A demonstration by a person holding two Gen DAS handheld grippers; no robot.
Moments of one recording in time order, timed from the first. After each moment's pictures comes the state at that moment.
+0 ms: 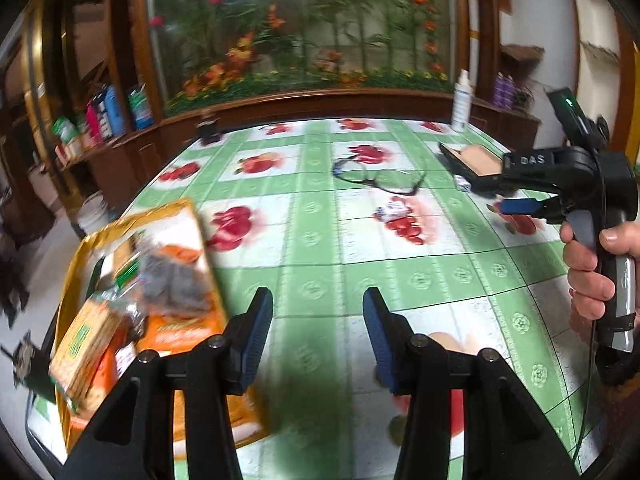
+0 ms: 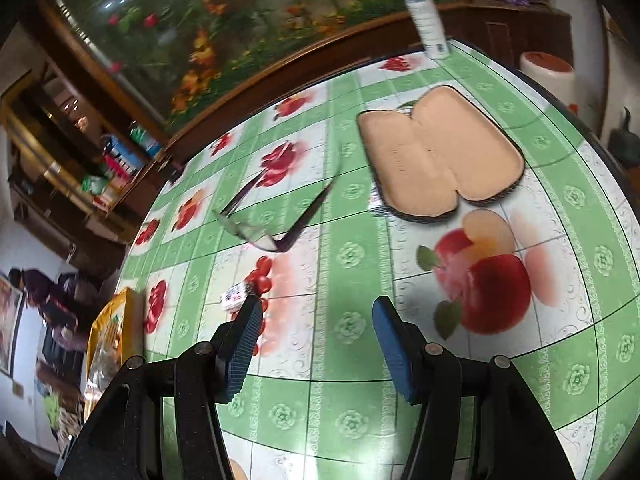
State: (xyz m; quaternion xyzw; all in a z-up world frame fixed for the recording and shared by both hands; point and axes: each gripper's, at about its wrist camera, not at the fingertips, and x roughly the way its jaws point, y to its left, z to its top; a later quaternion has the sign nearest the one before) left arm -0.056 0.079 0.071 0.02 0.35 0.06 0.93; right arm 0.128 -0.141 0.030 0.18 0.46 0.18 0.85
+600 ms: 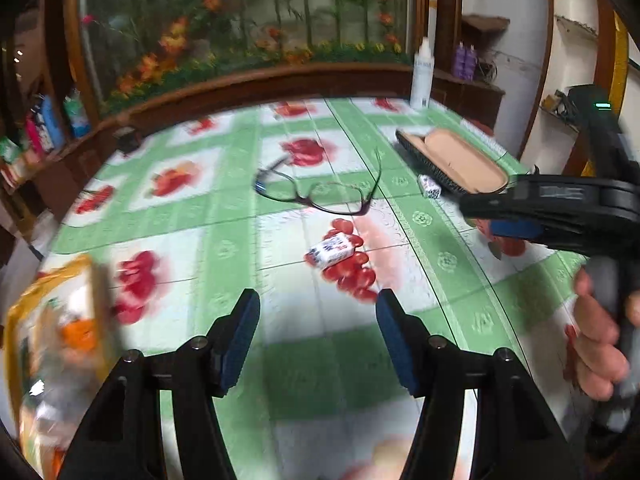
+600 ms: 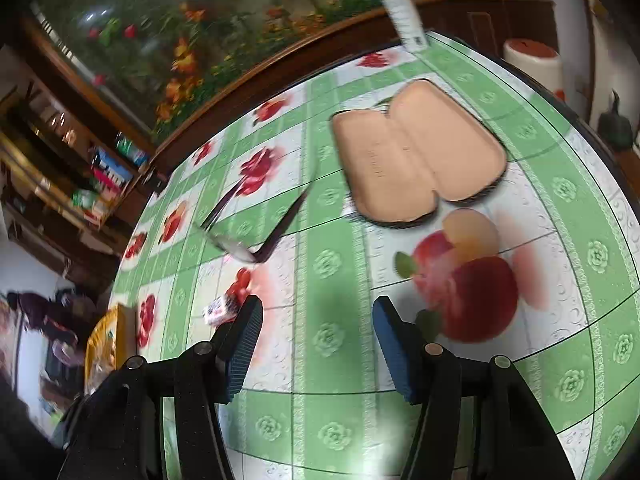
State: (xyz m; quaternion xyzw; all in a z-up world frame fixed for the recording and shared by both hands) left arm 0.067 0.049 0.051 0.02 0.41 -0.03 0.91; right arm 0.142 -0.156 0.021 0.21 0.47 0.16 0.84
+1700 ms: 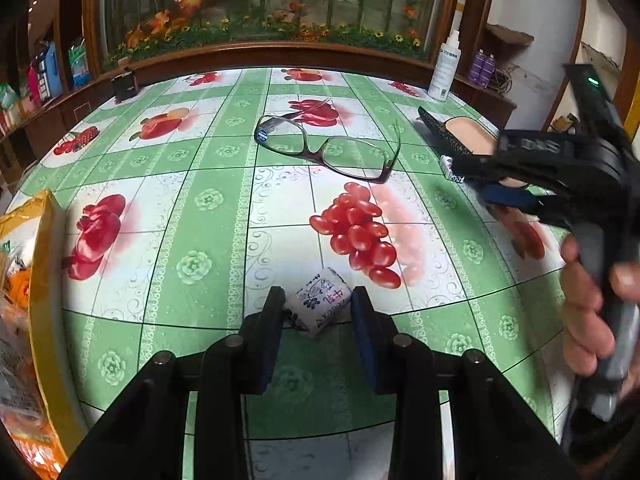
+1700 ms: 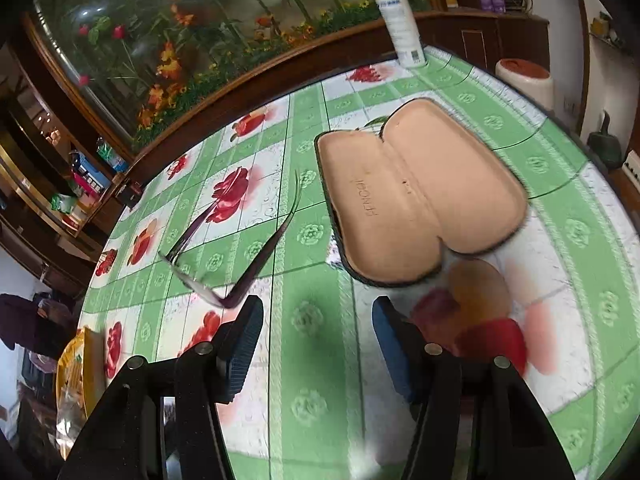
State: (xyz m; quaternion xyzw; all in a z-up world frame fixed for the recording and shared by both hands) left arm 0.070 0.066 0.011 -0.04 0.42 -0.03 0.90; right arm 0.183 -0.138 0.008 0.17 0.46 0.12 0.87
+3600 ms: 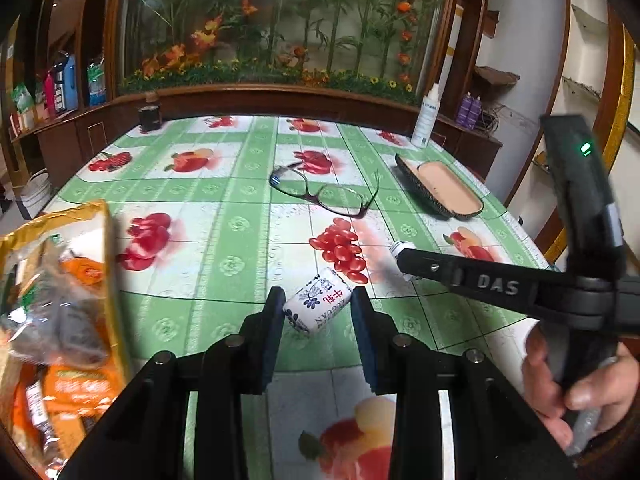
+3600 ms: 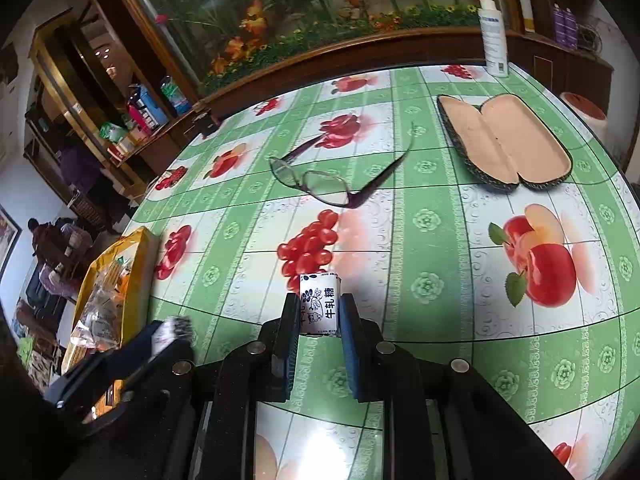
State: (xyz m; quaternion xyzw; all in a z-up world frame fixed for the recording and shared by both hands) left arm -0.008 0.075 0.064 -0.07 0.35 -0.03 0.94; right arm 0.091 -0.077 0.033 0.08 0.45 0.24 0.86
